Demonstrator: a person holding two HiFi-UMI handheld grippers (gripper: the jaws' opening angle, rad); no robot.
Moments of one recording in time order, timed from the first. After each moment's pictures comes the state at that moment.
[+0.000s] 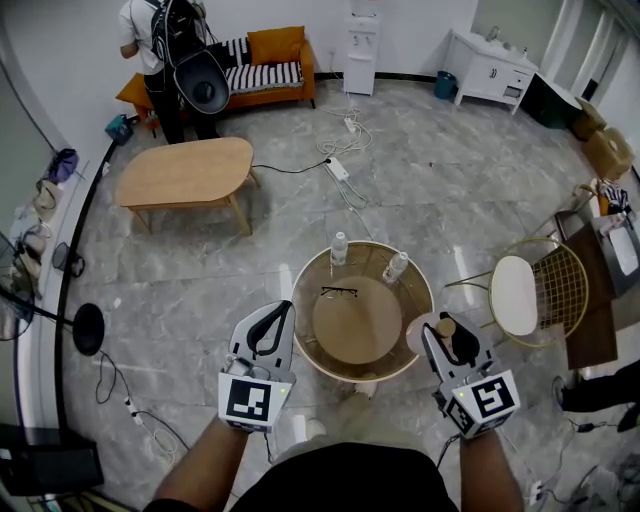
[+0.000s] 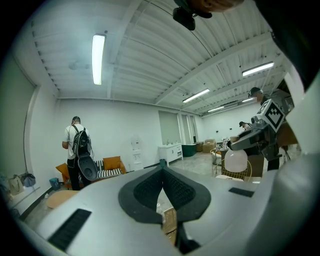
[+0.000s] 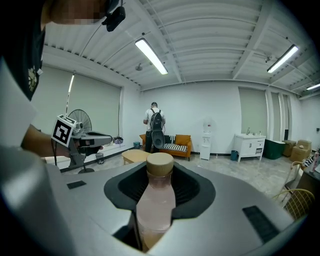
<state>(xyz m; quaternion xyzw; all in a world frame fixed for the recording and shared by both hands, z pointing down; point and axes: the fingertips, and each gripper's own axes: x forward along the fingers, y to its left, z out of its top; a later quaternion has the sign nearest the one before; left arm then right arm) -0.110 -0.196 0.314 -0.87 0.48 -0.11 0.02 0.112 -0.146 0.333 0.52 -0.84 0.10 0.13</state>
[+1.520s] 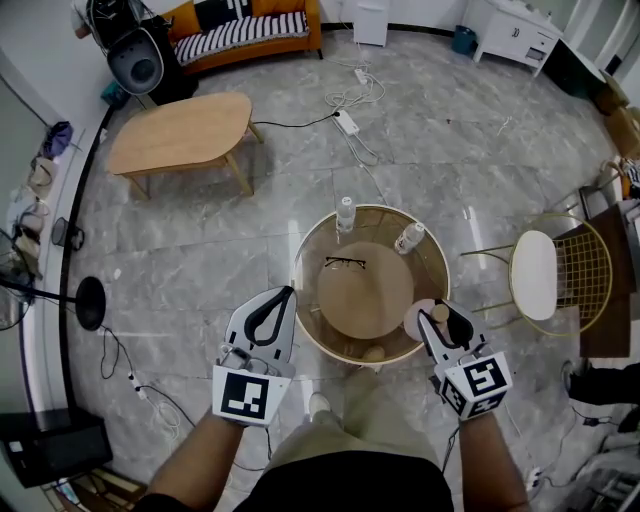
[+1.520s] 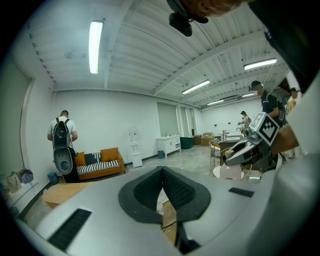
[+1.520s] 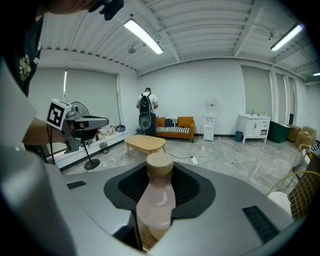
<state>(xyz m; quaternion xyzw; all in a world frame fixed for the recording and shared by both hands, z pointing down) -0.093 -0.237 0.393 -0.87 0.47 -0.15 0.00 0.120 -0.196 0.465 0.50 -0.83 0.18 0.19</state>
